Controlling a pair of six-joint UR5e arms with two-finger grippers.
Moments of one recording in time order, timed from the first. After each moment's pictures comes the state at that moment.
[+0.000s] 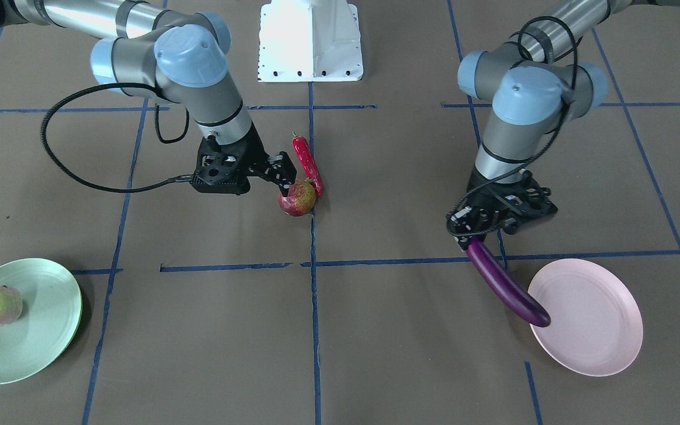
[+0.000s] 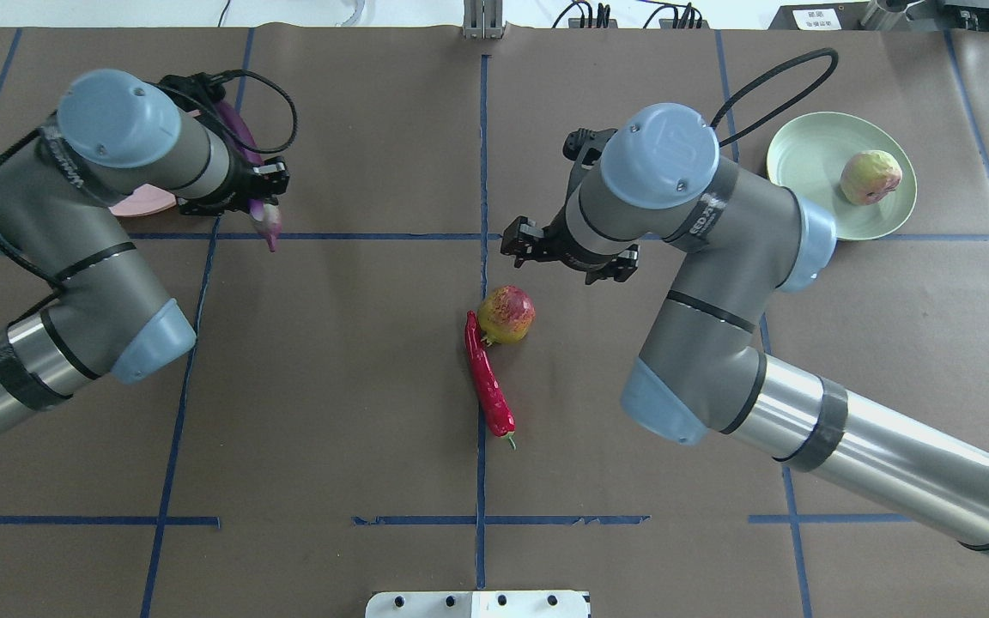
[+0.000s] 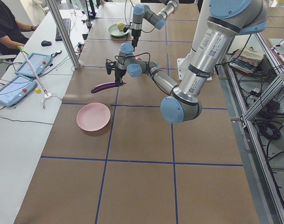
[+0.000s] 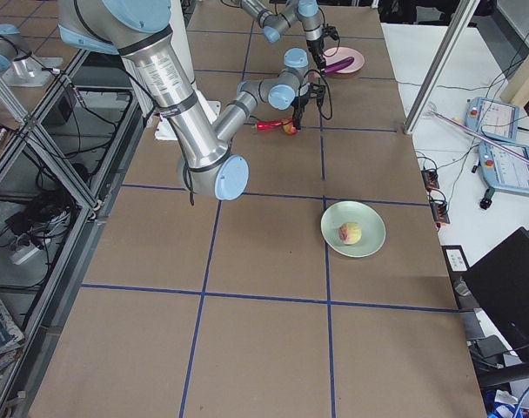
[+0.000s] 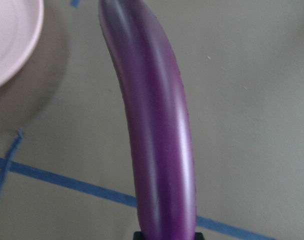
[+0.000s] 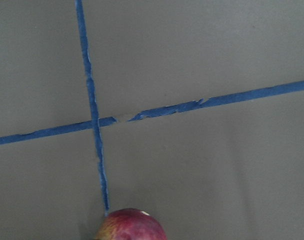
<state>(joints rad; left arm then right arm) -0.82 -2.03 -1.62 -1.86 -1.84 -1.37 0.60 -0.89 1.63 -1.41 1.91 1.41</state>
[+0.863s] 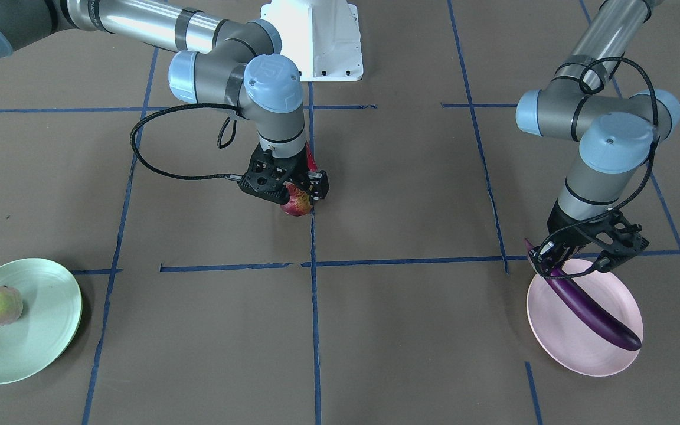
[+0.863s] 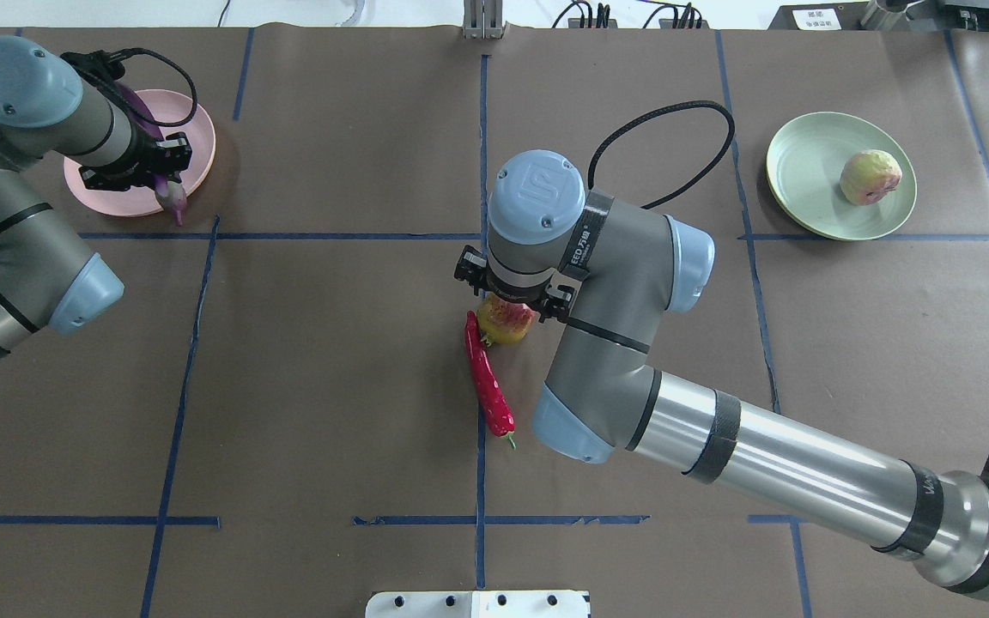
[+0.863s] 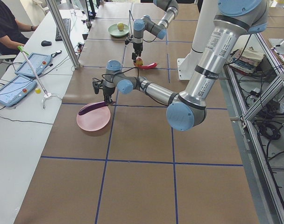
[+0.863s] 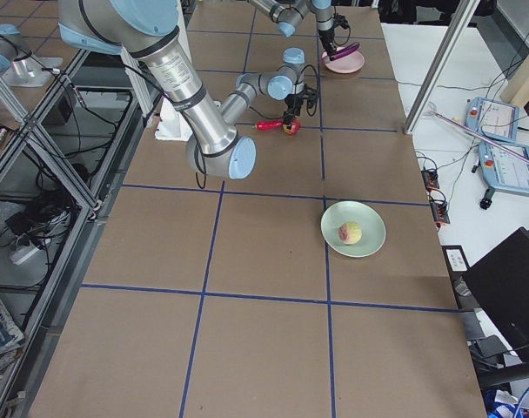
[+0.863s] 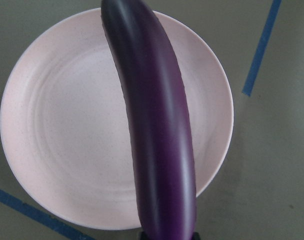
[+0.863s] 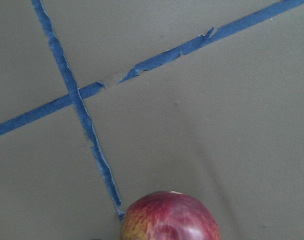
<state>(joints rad) -0.94 -1.99 -1.46 -1.94 -1.87 -1.29 0.53 -0.77 1.47 -1.54 1.87 1.60</state>
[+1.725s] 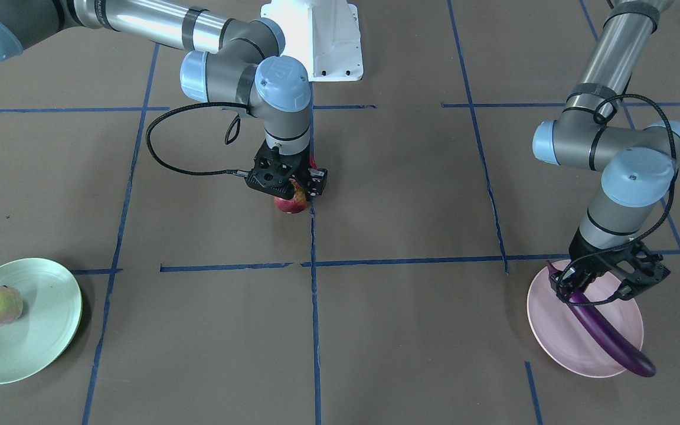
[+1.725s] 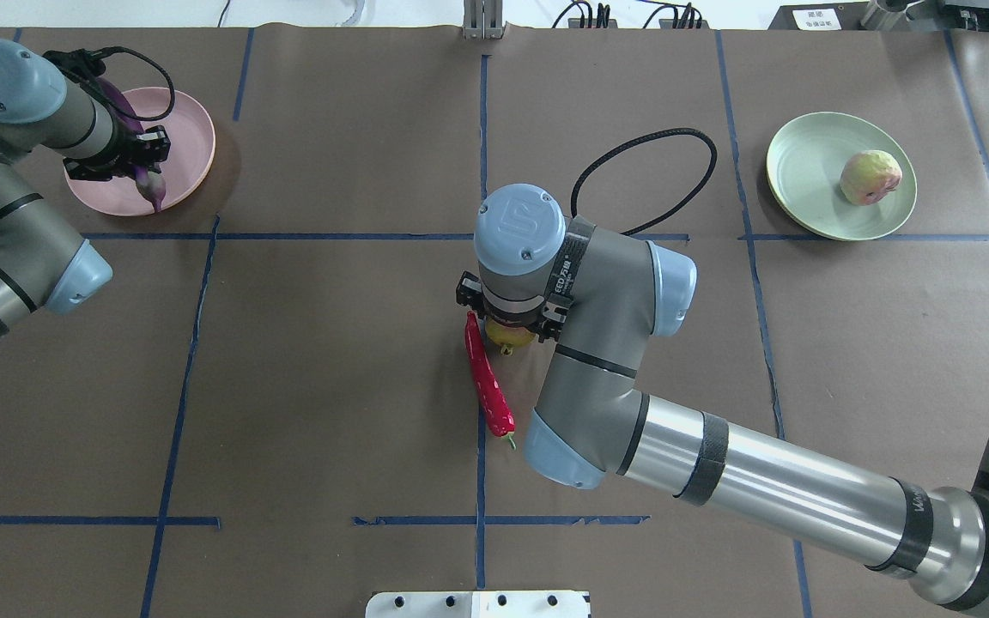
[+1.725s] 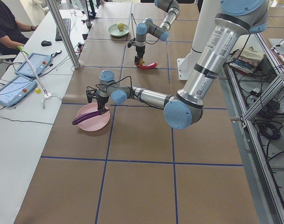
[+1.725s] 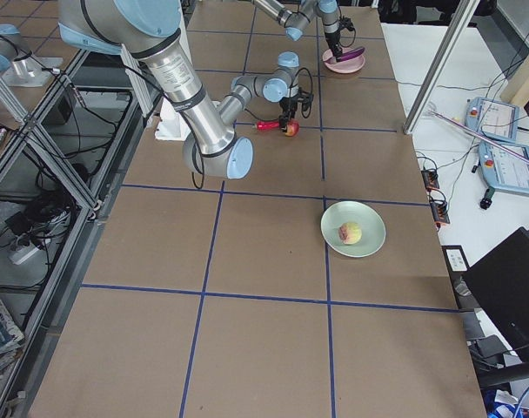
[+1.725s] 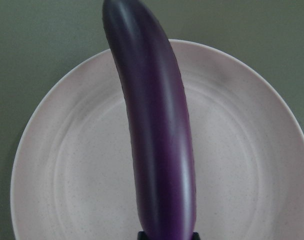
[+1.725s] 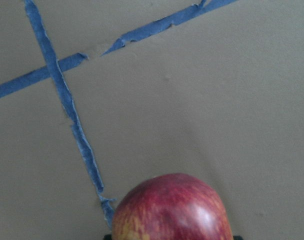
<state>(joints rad) -0.97 -2.03 -1.27 -2.09 -1.87 -1.22 0.49 -0.77 1.46 -1.54 1.83 1.61</state>
